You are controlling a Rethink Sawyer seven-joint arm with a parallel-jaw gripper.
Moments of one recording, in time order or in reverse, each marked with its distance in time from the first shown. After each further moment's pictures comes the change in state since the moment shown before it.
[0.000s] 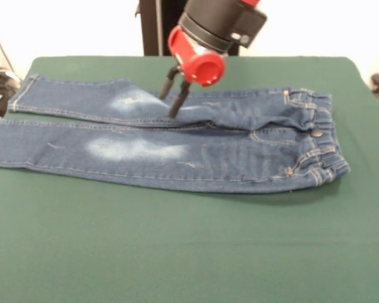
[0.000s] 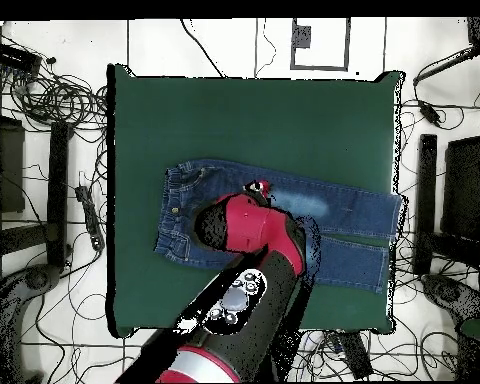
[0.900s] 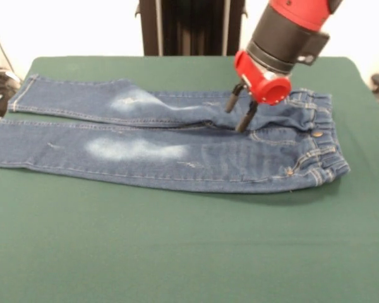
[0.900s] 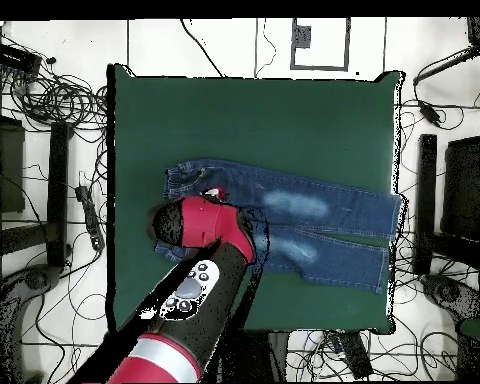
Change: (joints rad) arm 0.099 0.050 0.064 -0.019 0.101 0.118 0.000
